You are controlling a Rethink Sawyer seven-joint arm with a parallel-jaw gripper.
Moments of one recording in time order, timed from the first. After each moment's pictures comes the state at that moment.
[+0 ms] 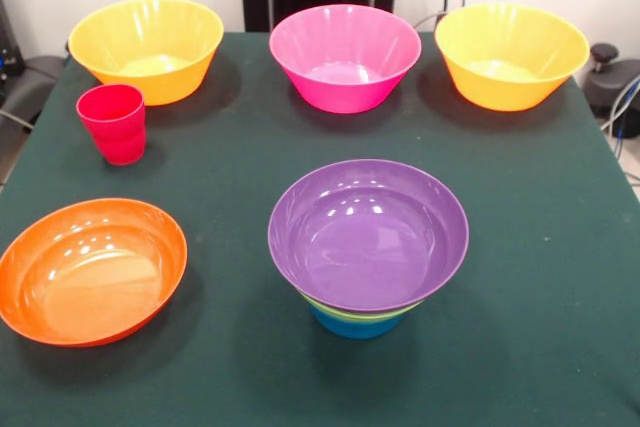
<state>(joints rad) -0.01 -0.83 -0.44 2.16 -0.02 0.25 2.06</state>
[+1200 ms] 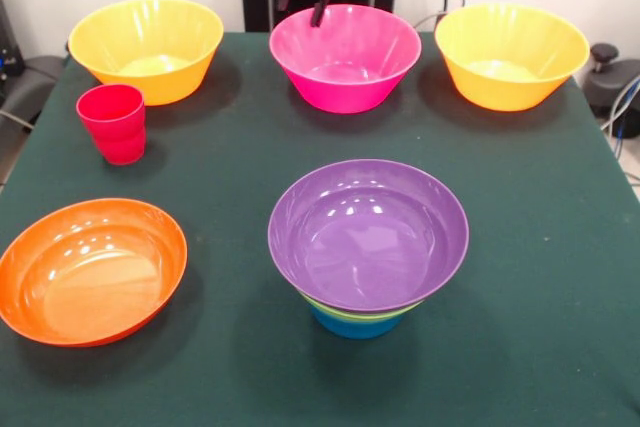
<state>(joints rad) -0.05 -0.51 -0.35 2.22 -0.10 -0.19 2.07</state>
